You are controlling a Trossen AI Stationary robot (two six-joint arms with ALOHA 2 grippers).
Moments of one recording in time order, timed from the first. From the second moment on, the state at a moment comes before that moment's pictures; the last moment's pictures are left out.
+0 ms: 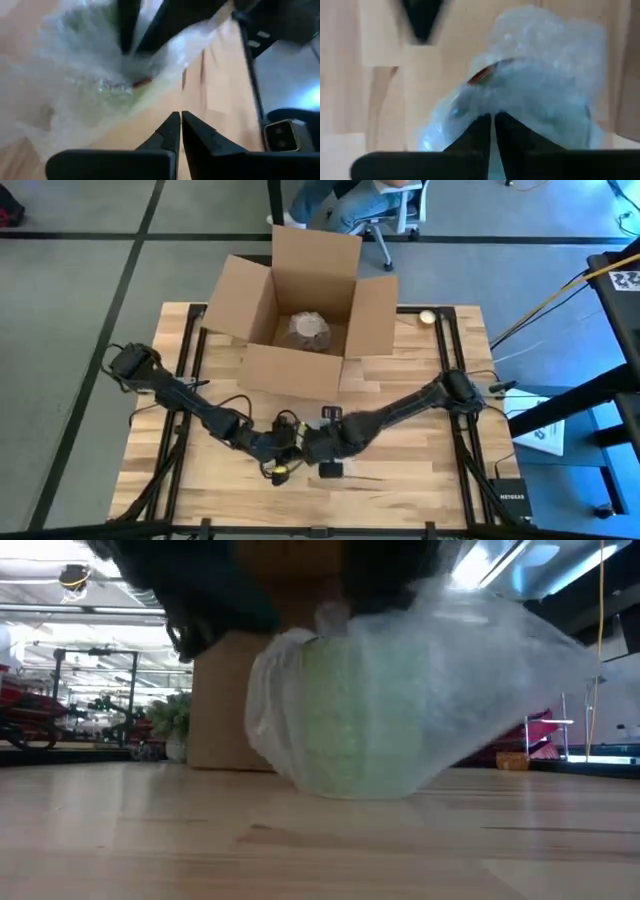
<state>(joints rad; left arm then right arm) -0.52 1.58 0.89 0.07 -0.36 -0.61 0.36 2.15 1.80 -0.98 0.18 0.33</state>
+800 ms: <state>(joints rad) -0.51 1.63 0.89 0.16 -0.64 -0.44 0.36 2.17 1.80 -0.89 0.14 0.23</state>
